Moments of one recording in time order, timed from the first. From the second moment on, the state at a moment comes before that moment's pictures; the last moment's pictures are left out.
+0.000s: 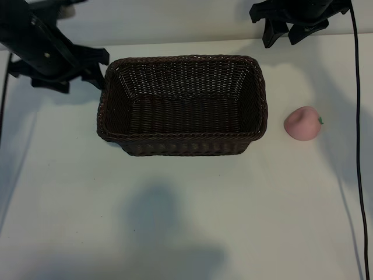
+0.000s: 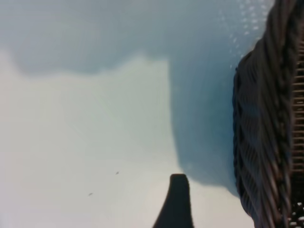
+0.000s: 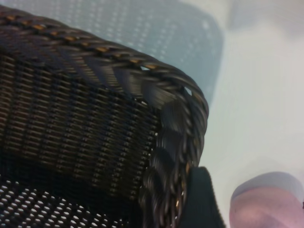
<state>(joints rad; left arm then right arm) -0.14 1.83 -1.41 -0.18 0.83 -0.05 0.19 2.11 -2.00 0.20 1.22 -0.04</state>
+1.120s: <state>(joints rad) -0.02 1.76 -1.50 -0.16 0.97 0.02 0.19 2.11 -2.00 0.21 1.22 -0.04</state>
